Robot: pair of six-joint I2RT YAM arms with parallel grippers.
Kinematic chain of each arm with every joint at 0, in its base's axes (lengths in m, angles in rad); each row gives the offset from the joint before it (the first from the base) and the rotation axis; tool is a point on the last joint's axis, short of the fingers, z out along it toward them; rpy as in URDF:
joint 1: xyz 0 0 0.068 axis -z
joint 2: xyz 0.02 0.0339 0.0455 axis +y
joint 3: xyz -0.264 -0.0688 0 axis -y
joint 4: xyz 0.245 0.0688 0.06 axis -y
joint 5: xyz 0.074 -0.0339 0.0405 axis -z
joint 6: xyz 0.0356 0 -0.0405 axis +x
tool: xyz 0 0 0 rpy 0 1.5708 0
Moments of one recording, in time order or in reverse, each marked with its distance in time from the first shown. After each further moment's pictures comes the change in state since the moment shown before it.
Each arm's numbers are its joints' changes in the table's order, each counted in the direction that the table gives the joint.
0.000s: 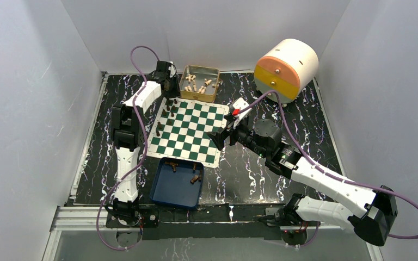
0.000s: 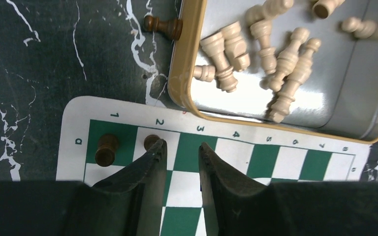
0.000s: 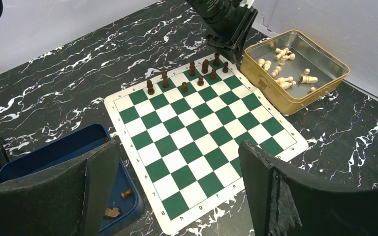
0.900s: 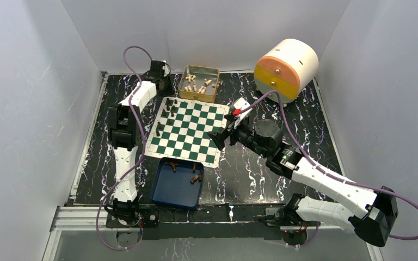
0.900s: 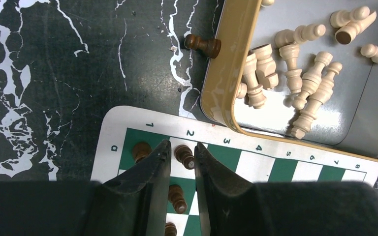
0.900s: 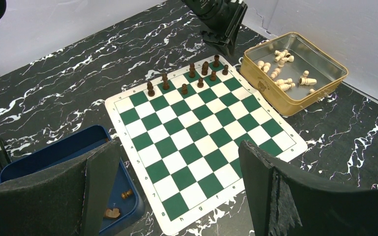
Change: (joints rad) left arm -0.049 -0.005 -0.002 0.036 -0.014 -0.026; right arm 0.000 -0.008 0.000 0.000 0.000 0.000
